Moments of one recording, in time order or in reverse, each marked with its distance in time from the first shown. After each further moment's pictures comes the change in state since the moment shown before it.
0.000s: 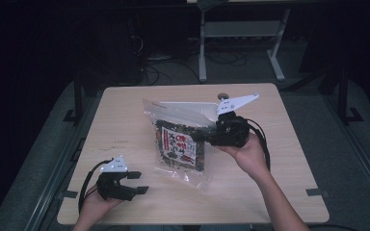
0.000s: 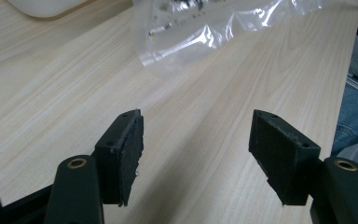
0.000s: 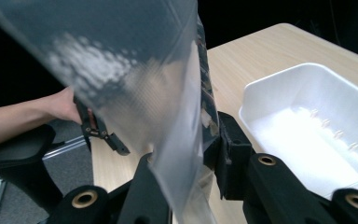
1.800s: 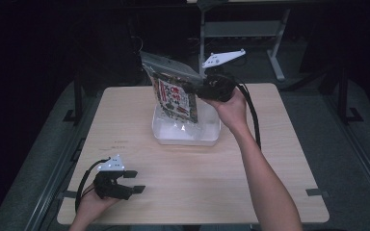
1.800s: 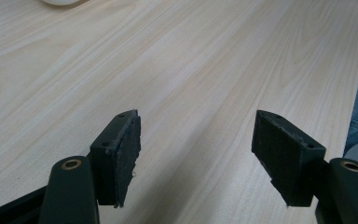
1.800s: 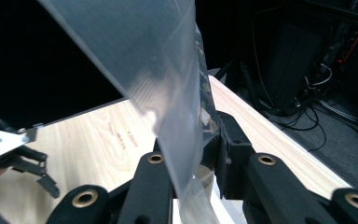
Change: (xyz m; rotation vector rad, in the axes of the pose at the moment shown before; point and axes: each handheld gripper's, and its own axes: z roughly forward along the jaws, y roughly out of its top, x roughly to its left) left arm 0.009 -0.004 -0.005 0.022 0.017 -0.007; right arm -0.060 0.082 0.020 -0.088 -0.220 -0.089
